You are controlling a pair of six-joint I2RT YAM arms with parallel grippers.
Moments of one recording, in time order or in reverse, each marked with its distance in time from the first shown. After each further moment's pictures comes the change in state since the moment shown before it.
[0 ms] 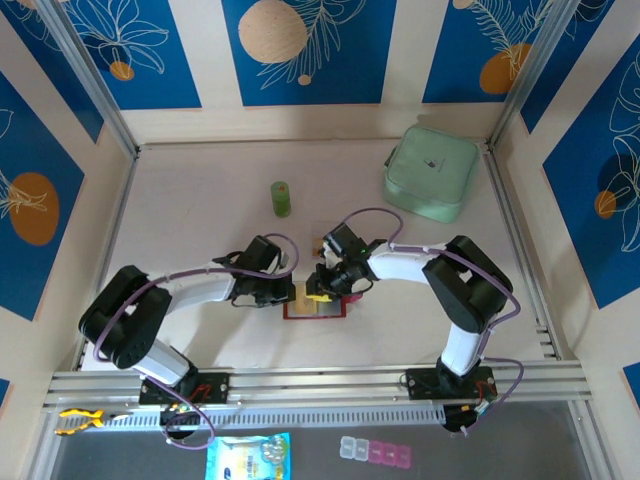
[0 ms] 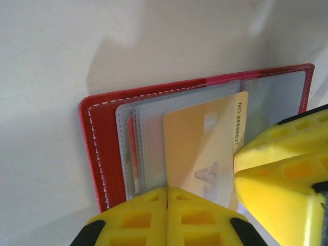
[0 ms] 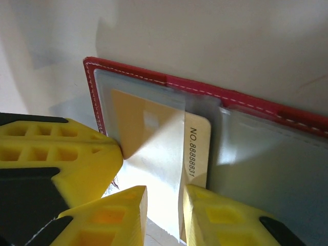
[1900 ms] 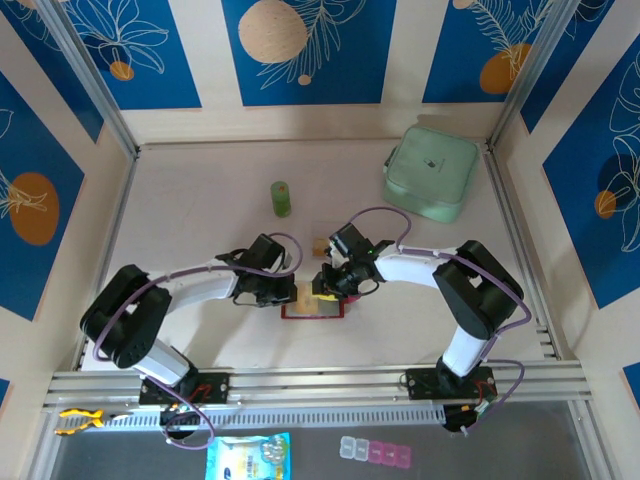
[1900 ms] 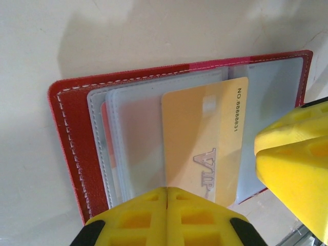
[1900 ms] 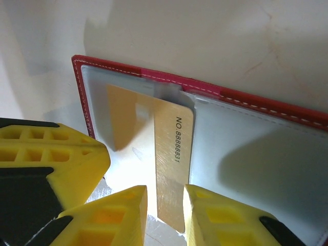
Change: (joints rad) left arm -0.022 0.007 0.048 -0.080 -0.004 0.021; right arm -0.021 -0.068 -0.040 -0.023 0.044 -0.014
